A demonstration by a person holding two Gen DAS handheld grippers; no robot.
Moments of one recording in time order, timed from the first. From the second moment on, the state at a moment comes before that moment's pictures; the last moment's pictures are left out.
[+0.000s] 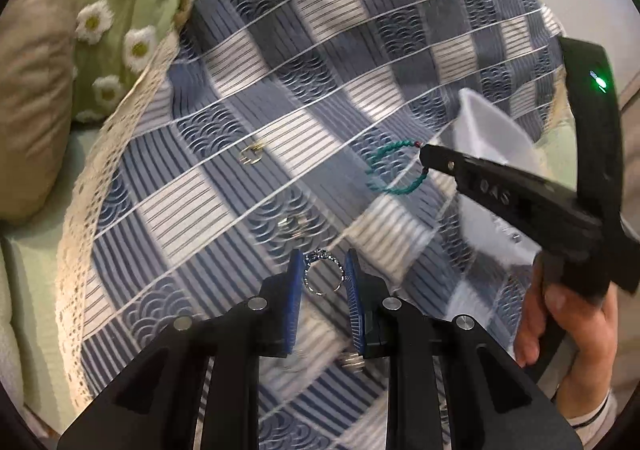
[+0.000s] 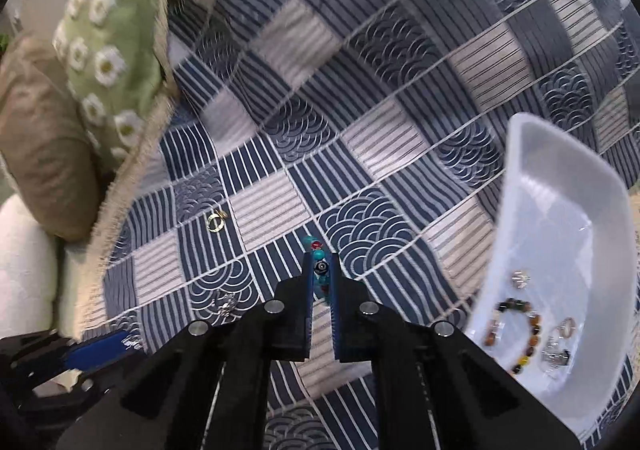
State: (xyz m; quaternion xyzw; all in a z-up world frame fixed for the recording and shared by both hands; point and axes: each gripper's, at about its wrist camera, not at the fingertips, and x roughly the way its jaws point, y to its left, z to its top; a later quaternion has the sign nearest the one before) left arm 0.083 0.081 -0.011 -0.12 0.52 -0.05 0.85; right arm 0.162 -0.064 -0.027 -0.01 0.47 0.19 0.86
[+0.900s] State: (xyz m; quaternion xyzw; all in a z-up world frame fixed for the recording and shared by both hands) left arm 0.168 -0.132 -0.021 -0.11 0.54 -0.14 0.82; right arm 0.162 -0.284 -0.019 0.03 0.48 0.08 0.87
